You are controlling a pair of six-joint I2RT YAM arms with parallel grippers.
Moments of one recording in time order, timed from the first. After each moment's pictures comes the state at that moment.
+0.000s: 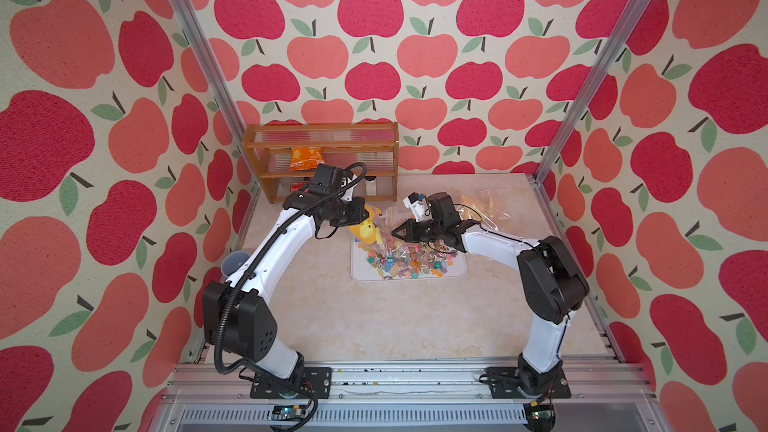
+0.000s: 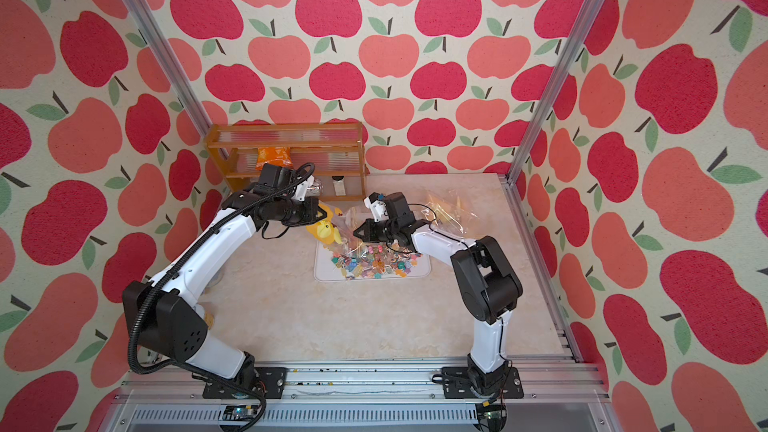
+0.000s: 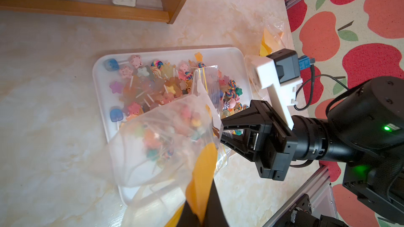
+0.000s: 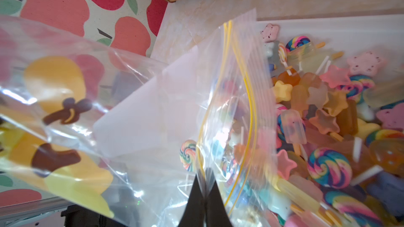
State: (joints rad) left arm -0.31 1.56 1.47 -0.79 0.37 -0.37; right arm 0.63 1.88 1.22 0.02 -0.62 0.56
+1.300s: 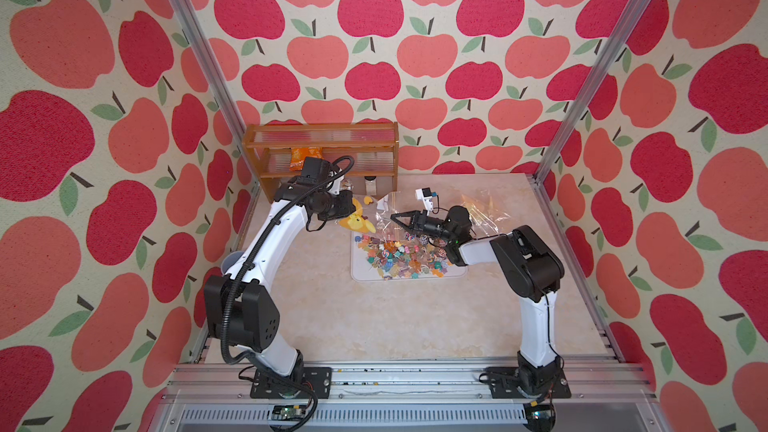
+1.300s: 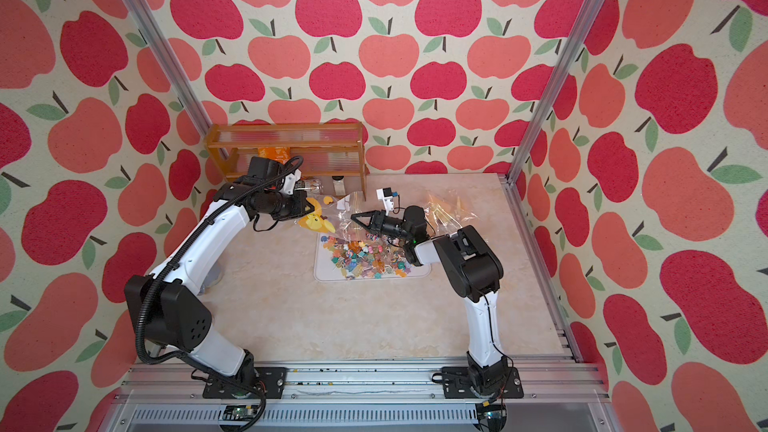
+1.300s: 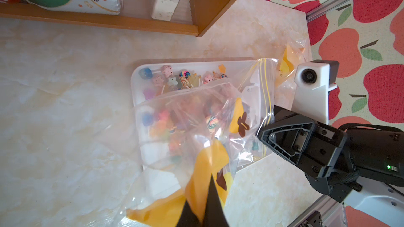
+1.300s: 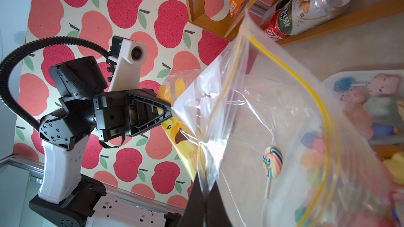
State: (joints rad) left arm -0.23 1.61 1.55 -0.85 0.36 -0.32; right arm 0.56 2.09 1.05 1.18 -0.86 1.28
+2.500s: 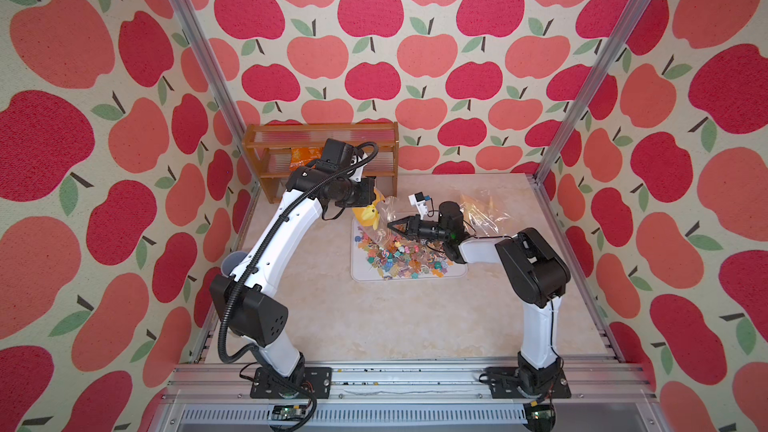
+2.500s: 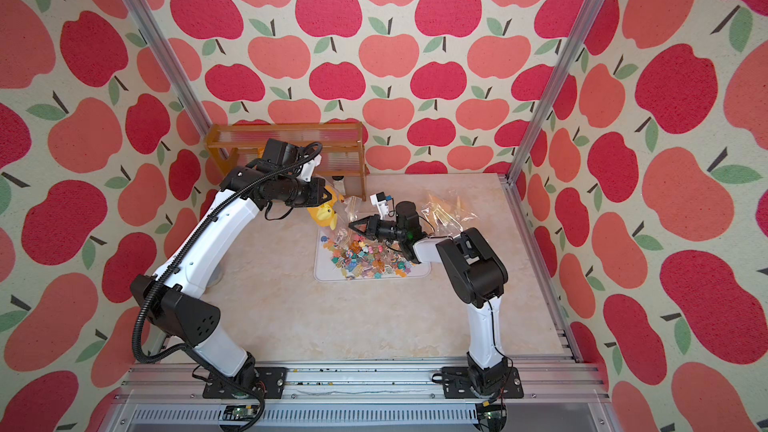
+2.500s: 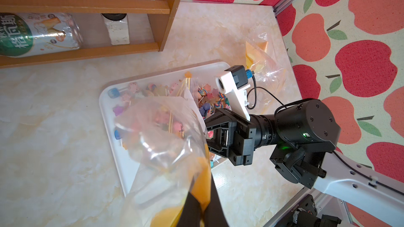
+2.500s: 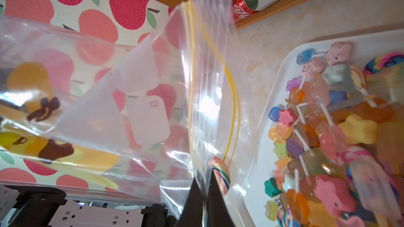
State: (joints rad) left arm -0.40 1.67 1.86 -1.03 0.28 -0.32; right arm 0.58 2.03 1.09 0.79 -0.84 1.04
